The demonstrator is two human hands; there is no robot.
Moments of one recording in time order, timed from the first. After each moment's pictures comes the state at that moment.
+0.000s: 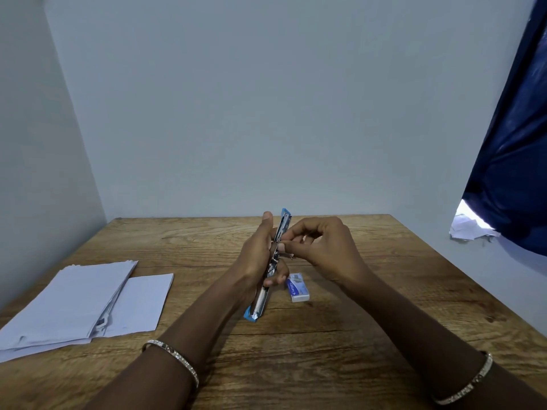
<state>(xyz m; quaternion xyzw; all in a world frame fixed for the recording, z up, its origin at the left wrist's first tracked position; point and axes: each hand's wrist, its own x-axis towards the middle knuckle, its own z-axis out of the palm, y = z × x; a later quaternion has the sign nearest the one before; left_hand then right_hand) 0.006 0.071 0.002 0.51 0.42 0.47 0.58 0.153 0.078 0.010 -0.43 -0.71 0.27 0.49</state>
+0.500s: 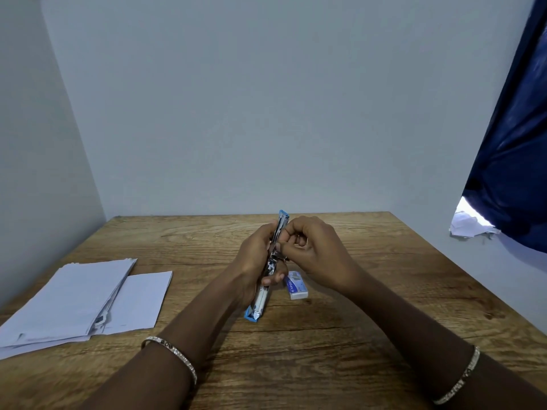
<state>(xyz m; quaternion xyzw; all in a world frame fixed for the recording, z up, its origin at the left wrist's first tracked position) 0.007 0.070 0.000 0.48 0.41 0.47 0.62 0.147 0.080 0.005 -0.41 -0.80 0.15 0.42</state>
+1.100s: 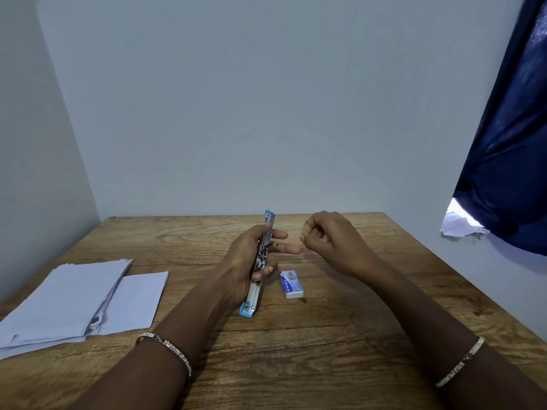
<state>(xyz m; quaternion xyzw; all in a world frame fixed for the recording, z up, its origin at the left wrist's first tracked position) -0.002 0.079 0.000 0.44 0.39 0.48 0.65 0.189 0.094 0.013 -0.47 -0.80 0.07 0.35</state>
